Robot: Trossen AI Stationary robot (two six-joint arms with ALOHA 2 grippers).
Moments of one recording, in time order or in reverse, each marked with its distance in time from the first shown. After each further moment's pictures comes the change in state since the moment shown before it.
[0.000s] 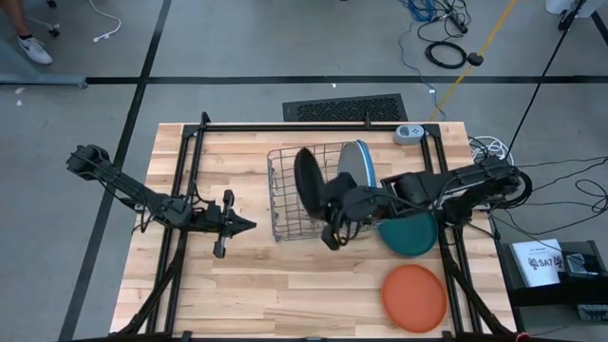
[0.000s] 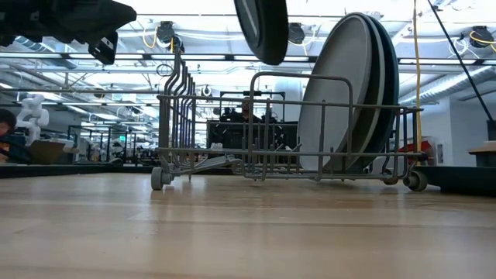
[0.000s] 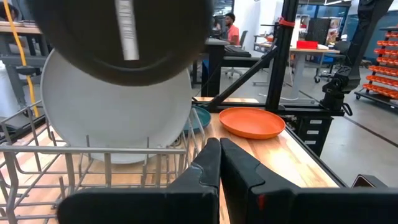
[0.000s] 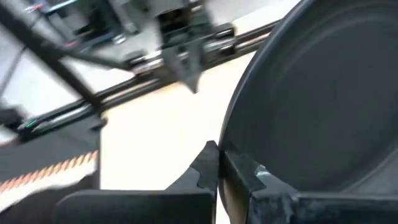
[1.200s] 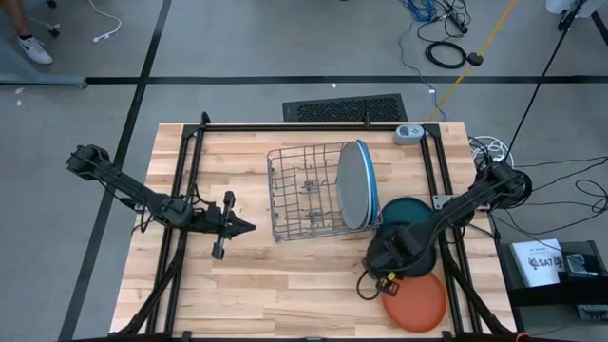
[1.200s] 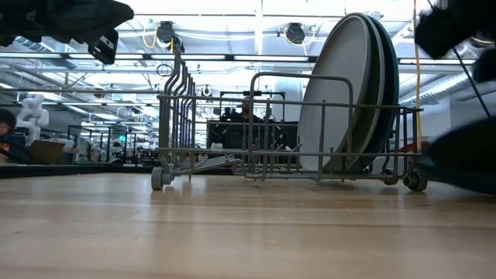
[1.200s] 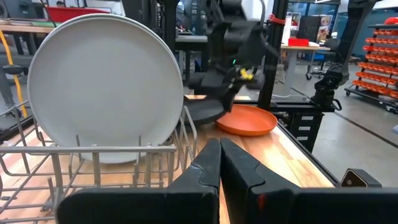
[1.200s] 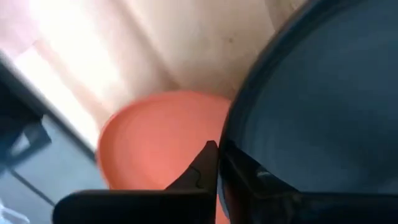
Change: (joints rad) left arm 0.000 0.000 0.000 -0.007 0.034 0.000; right arm 0.253 -0.006 -0.564 -0.359 -0.585 0.538
